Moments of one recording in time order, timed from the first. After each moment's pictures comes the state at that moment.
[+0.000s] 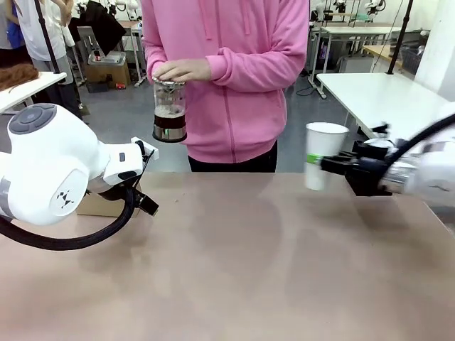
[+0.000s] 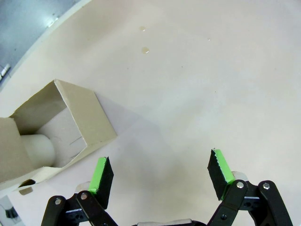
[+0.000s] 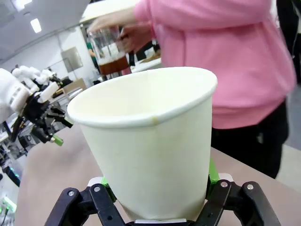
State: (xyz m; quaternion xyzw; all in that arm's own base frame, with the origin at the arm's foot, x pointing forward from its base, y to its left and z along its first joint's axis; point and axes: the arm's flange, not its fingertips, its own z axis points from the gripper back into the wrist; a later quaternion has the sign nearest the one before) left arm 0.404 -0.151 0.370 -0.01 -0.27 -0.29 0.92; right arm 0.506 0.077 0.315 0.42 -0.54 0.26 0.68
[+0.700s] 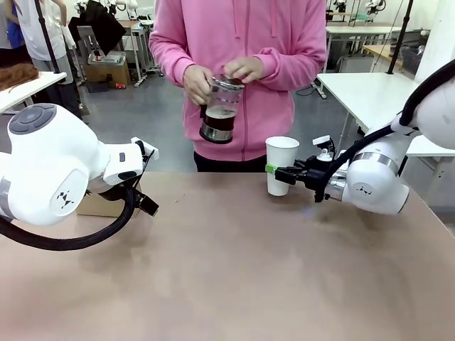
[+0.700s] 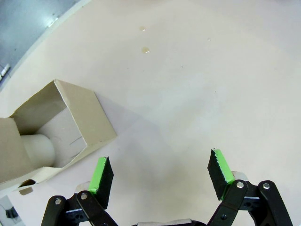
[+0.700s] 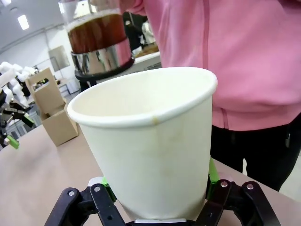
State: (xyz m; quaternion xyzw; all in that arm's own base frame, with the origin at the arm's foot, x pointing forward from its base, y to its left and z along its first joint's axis) left arm 0.404 -0.151 0.370 -0.01 -0.27 -0.29 0.92; right arm 0.564 0.149 0.246 0.39 -0.57 0.25 0.68
